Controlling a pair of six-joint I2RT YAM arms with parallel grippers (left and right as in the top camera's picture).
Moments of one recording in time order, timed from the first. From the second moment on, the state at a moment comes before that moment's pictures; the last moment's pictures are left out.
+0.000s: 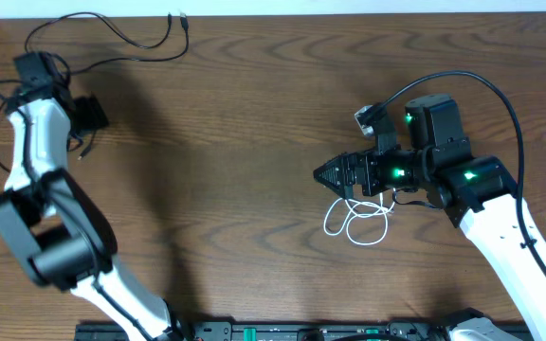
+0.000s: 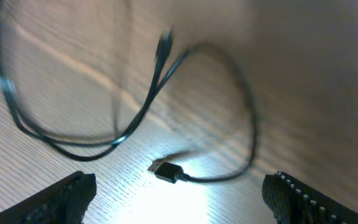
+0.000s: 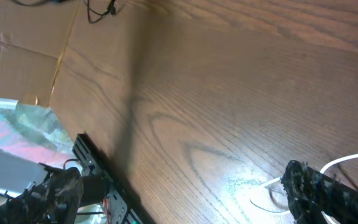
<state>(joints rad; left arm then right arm) 0.43 1.96 1.57 -0.71 -0.13 -0.05 0.34 1.29 1.08 -0.69 -0.66 0.27</state>
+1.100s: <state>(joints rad) -0.28 1.78 1.37 -1.10 0.62 -0.01 -0.17 1.29 1.08 -1.06 -0.34 0.44</state>
